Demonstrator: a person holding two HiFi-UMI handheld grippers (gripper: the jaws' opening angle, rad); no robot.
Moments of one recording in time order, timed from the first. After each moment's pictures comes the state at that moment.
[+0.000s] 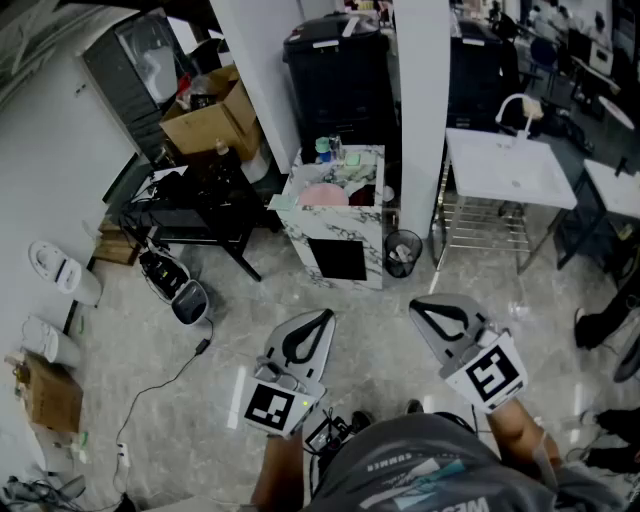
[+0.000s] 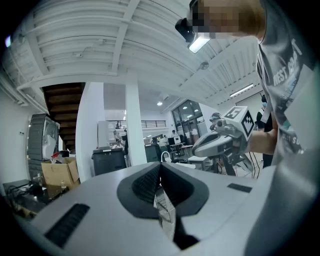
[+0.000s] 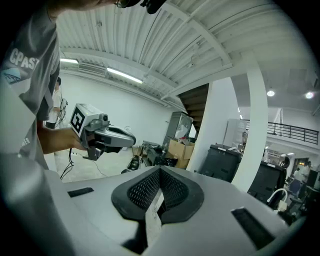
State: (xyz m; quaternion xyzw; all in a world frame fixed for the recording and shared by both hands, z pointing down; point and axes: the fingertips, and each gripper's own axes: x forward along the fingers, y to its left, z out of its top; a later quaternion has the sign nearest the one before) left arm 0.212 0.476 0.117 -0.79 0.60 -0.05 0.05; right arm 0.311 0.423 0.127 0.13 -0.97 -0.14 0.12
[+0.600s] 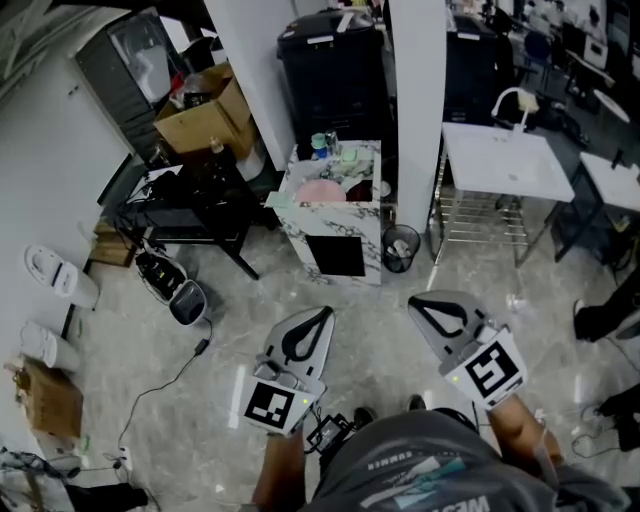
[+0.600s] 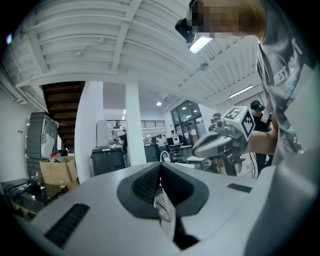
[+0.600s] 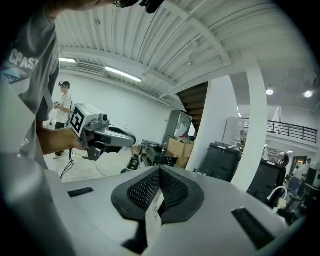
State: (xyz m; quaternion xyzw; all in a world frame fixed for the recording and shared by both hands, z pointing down) left arm 0.201 0.479 0.121 -0.80 0.60 -0.05 0.06; right arm 0.300 0.427 0.133 0.14 -0.97 -0.14 0.13
